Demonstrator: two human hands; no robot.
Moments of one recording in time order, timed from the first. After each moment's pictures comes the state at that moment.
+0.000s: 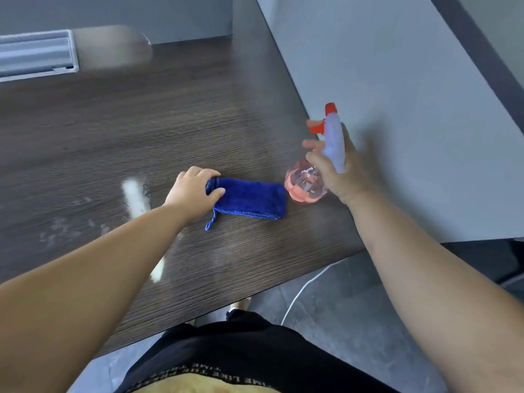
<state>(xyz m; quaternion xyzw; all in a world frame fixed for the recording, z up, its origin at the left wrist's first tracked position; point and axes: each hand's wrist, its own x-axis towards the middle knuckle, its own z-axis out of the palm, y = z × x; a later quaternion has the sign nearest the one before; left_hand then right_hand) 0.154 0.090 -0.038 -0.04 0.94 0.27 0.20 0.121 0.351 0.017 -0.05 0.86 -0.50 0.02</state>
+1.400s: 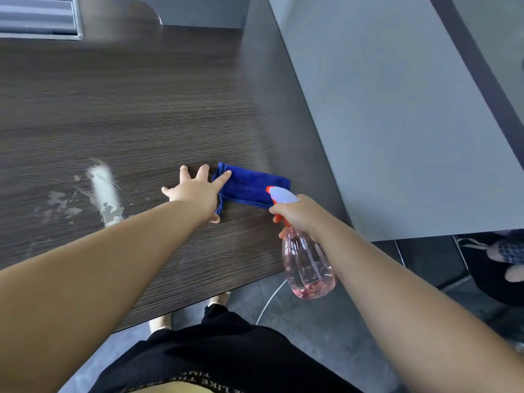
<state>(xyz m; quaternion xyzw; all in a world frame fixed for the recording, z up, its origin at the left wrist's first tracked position) 0.180 0.085 -0.029 0.01 0.93 0.09 0.35 0.188 0.286 0.001 0.22 0.82 -0.37 0.37</state>
